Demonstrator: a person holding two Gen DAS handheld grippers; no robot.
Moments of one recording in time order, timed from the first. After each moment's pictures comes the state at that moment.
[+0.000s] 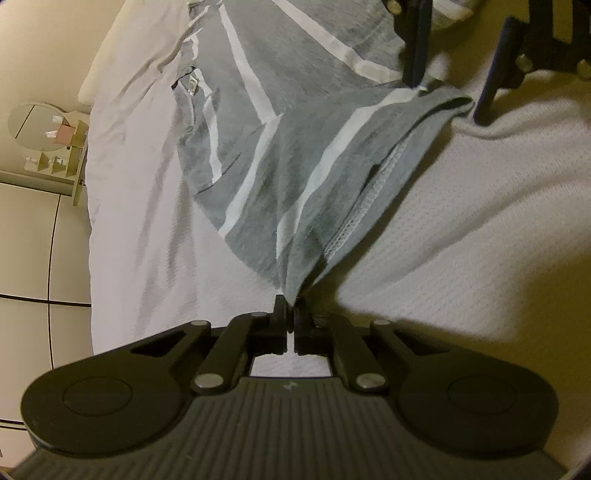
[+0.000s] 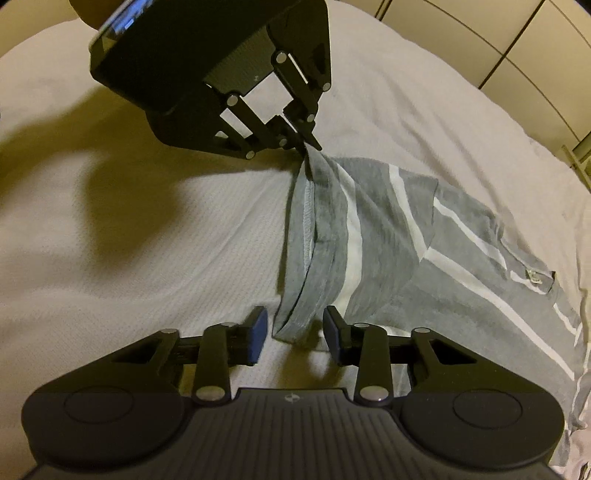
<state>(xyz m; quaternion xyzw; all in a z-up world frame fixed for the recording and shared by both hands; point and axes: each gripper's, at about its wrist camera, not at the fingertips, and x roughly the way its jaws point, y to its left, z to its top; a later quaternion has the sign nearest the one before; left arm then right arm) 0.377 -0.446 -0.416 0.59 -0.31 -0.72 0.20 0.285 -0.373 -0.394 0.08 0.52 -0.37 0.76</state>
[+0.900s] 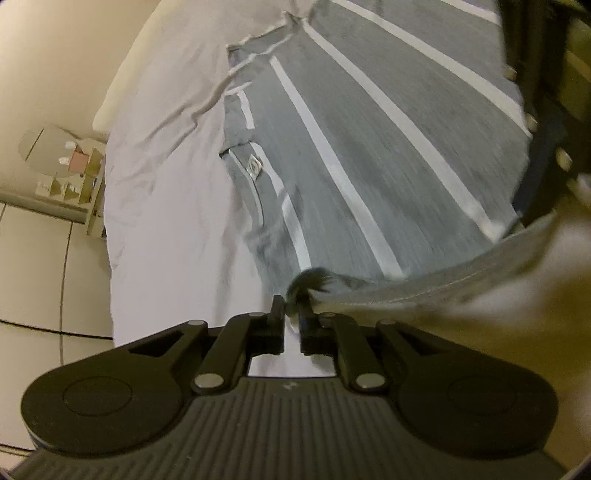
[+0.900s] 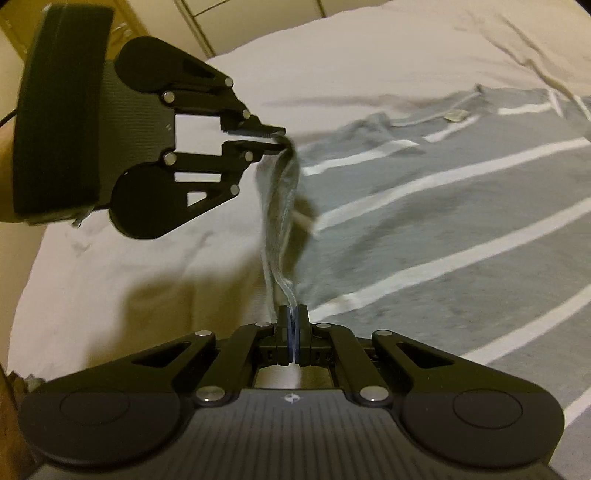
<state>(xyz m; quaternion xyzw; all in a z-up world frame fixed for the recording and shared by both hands) 0.260 -0.500 -0.354 0.55 -0.30 -0.75 0.20 0.167 -0.420 -0.354 0.42 0.28 -0.48 0.72</state>
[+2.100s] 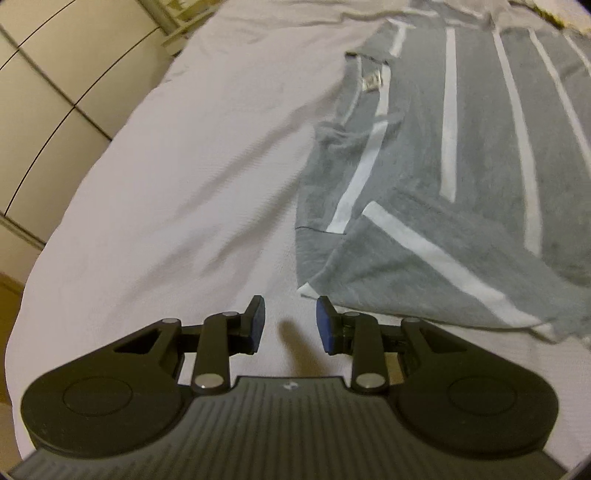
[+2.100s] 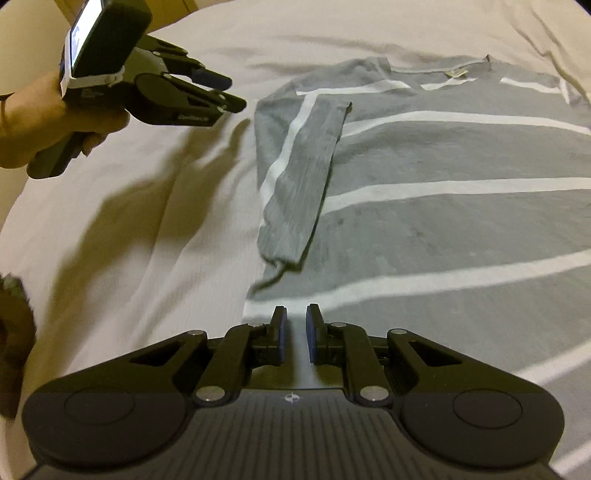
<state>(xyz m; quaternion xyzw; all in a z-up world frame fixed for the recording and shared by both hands) 0.304 -0.515 -0.350 0.51 0.00 -0.75 0.42 0.141 -0.368 -0.364 0.39 0.38 -0.43 0.72</state>
